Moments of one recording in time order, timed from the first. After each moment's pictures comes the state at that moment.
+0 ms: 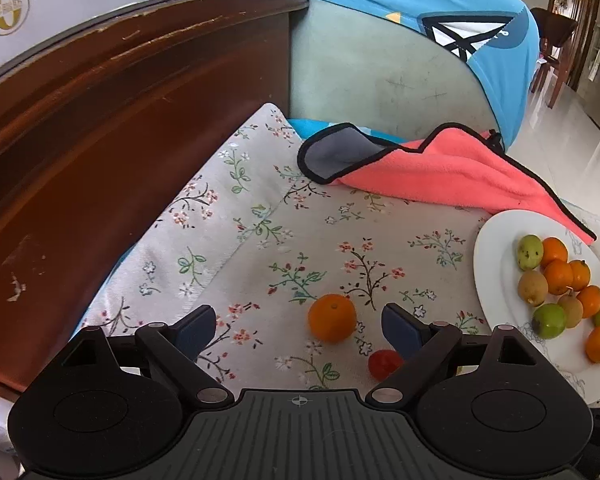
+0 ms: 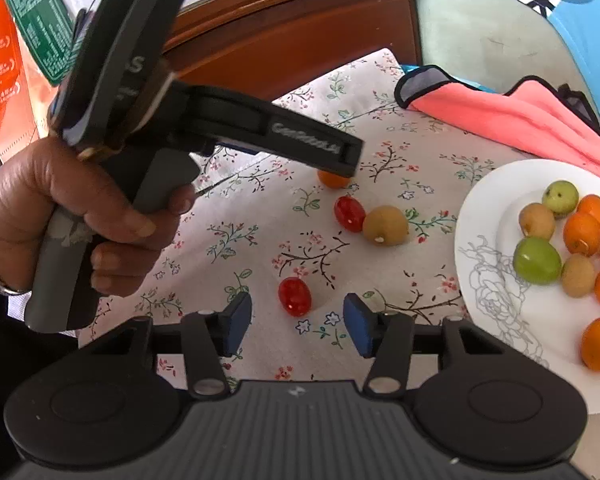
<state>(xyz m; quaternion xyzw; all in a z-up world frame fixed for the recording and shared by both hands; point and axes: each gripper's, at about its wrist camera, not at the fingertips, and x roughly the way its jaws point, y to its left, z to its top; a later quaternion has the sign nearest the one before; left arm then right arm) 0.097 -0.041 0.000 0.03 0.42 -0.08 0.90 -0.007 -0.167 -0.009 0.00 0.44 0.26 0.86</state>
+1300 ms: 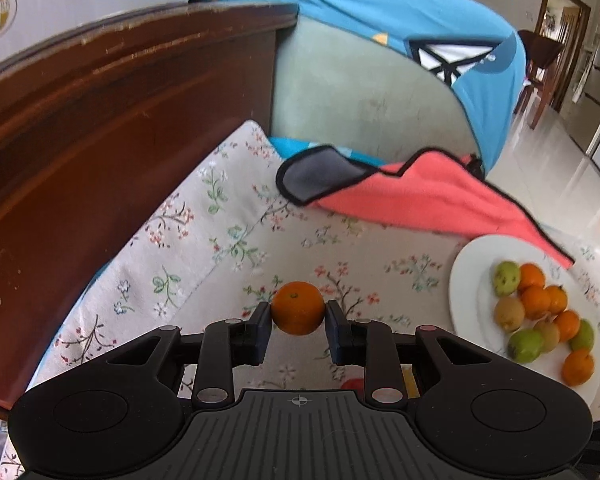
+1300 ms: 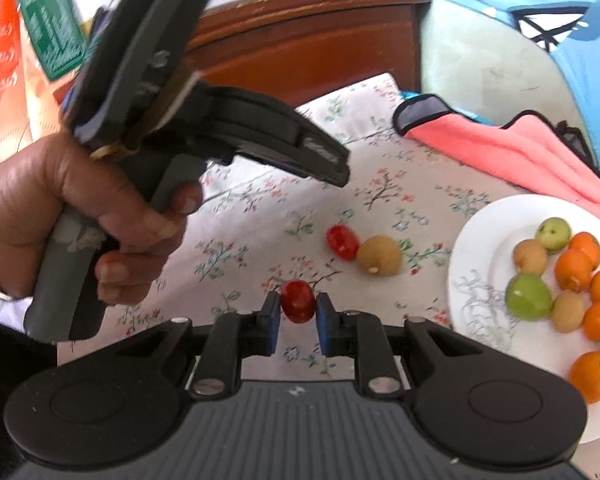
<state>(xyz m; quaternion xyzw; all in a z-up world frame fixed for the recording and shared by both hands) 0.101 -0.041 0.007 0.00 0.40 -0.10 0.91 -0.004 -0.160 -0.009 -0.02 0.41 0.25 0.88</state>
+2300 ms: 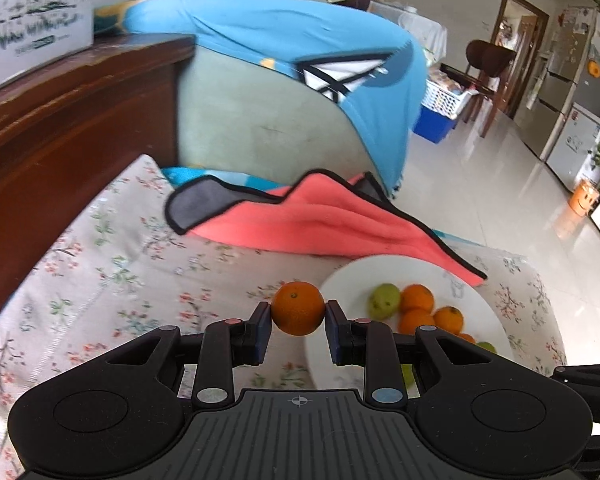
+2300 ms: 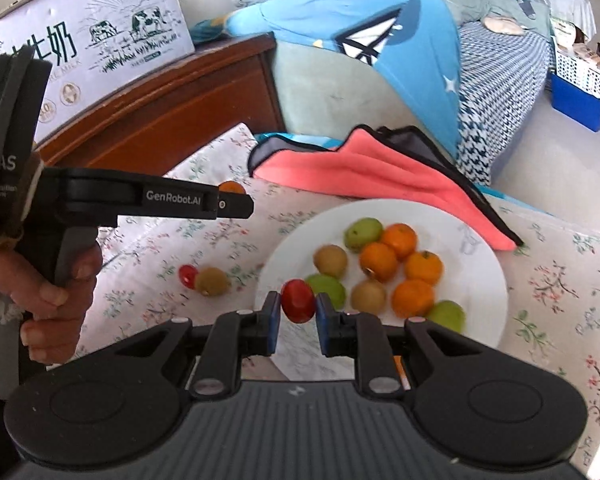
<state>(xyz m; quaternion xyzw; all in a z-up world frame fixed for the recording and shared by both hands) 0.081 -0.121 0.028 -0.01 0.38 -0.17 0.91 -0.015 -0.272 0.022 0.04 0.38 0.13 0.92</state>
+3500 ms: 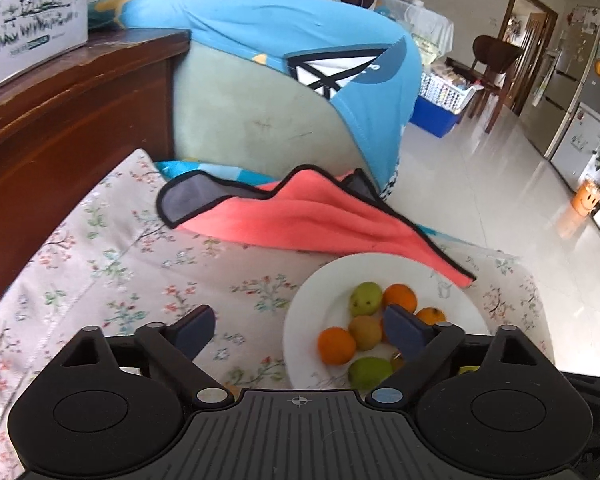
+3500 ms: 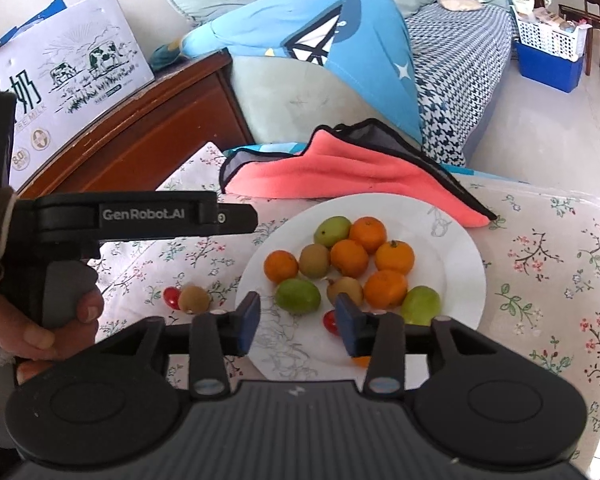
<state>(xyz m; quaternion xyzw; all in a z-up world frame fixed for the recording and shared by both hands) 0.079 -0.130 0.040 -0.02 0.40 -0.16 0.90 -0.016 -0.290 0.022 0.11 0.38 0.09 0.92</state>
